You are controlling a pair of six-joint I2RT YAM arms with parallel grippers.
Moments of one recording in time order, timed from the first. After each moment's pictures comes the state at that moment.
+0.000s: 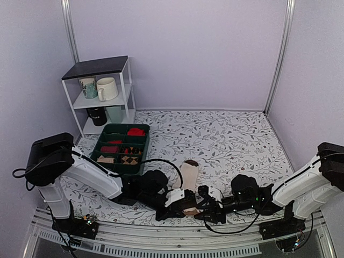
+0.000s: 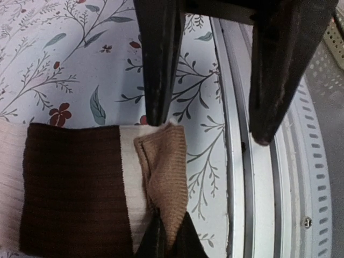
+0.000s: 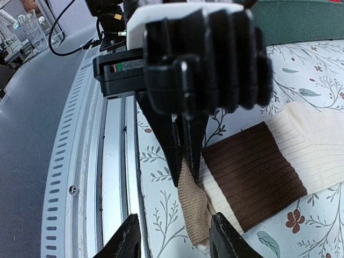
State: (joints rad) left arm -1.21 1.82 0.72 0.33 0.38 0.06; right arm 1.18 1.44 0.27 0.69 -0.31 0.08
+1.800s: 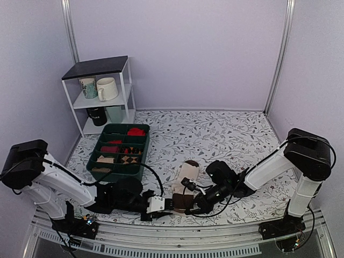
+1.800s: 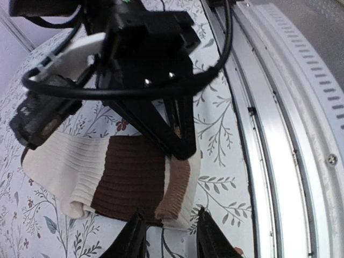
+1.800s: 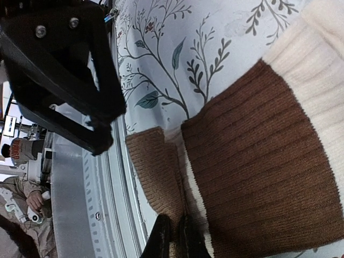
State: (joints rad) left arm -1.28 1.52 0.42 0.57 0.09 0.40; right arm 1.00 1.79 0.61 0.38 -0.71 0.37
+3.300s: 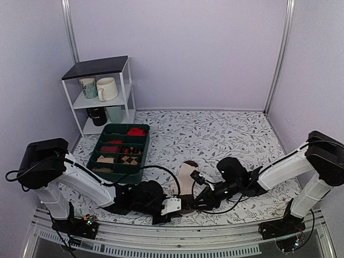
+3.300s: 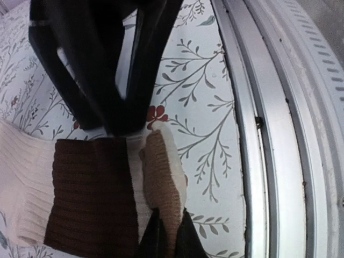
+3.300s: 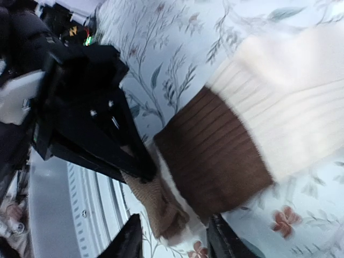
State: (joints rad) left arm -1.31 1.75 0.61 0.45 0.09 0.27; right arm 0.97 1.65 0.55 0.32 -0.62 0.34
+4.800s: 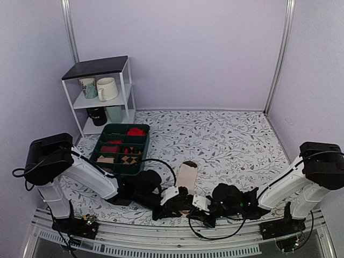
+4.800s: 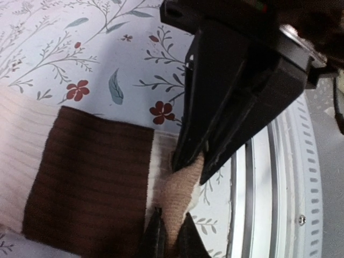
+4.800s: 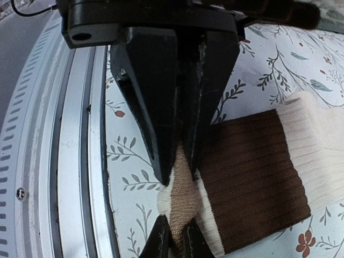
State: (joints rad) left arm -1.18 1.80 0.64 0.44 0.41 -0.04; right arm 1.29 1.64 0.42 0.58 -0.09 -0.01
